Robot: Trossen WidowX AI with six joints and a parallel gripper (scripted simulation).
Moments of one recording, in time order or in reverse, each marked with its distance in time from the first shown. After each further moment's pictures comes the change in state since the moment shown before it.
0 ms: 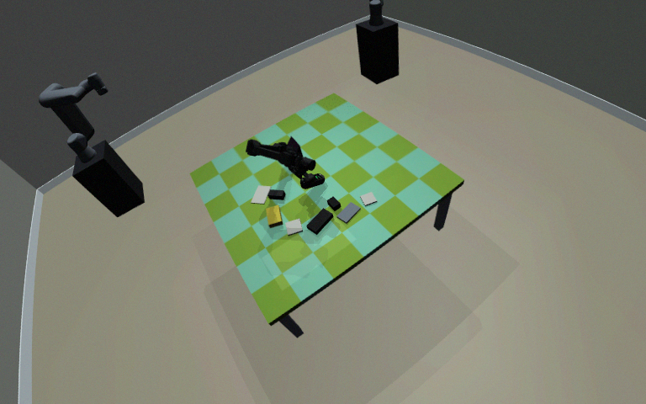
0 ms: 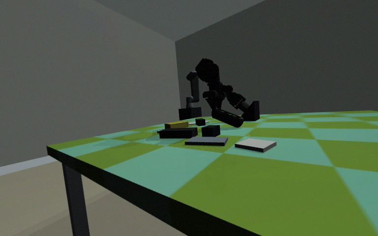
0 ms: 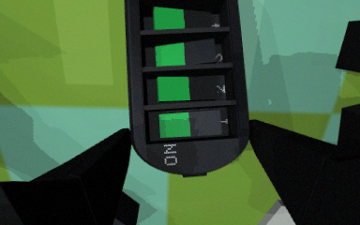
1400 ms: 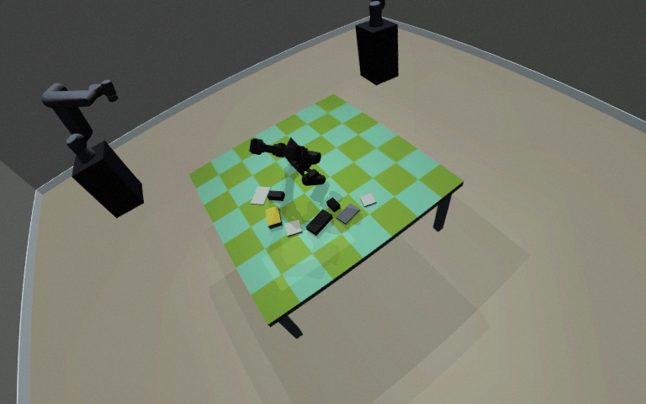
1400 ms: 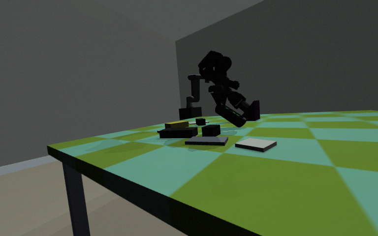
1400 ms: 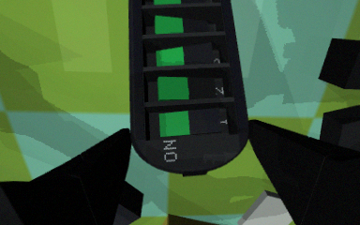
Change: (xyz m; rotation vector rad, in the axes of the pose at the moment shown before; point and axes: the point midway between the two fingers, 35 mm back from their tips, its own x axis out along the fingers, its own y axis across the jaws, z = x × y) arm -0.019 0.000 0.026 -0.001 0.074 0.000
